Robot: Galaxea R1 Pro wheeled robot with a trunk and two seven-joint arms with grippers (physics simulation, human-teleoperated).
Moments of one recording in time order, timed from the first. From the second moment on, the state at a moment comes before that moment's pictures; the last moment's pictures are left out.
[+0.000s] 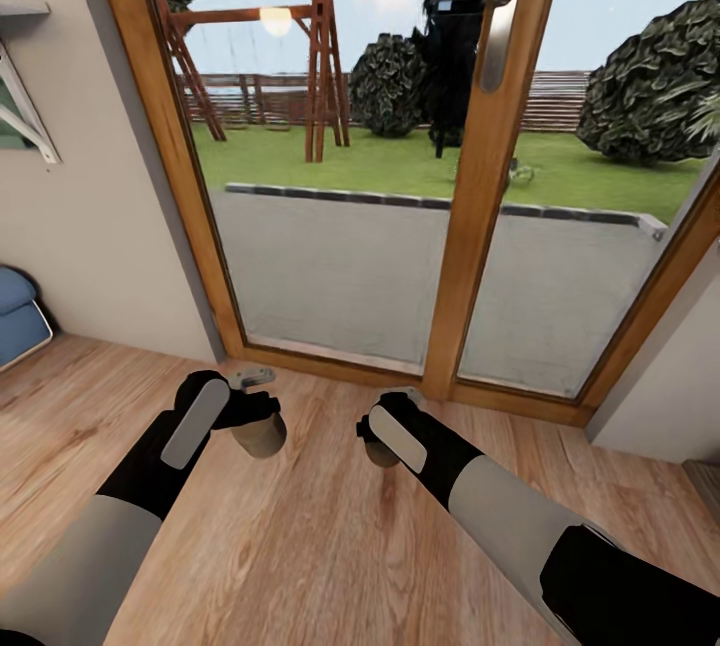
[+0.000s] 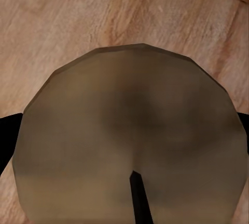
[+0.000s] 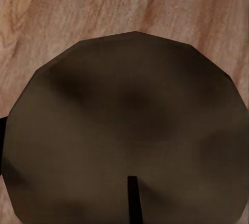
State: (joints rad) left arm -0.75 0.11 -0.26 -1.15 0.92 0.99 0.67; right arm -0.95 0.17 0.77 -0.62 -0.98 0.64 -0.70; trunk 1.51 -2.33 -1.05
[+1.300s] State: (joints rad) left arm -0.75 0.11 -0.26 -1.15 0.91 0.98 0.68; right arm -0.95 0.17 0.77 -0.62 -0.98 0.65 -0.70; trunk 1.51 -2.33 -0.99
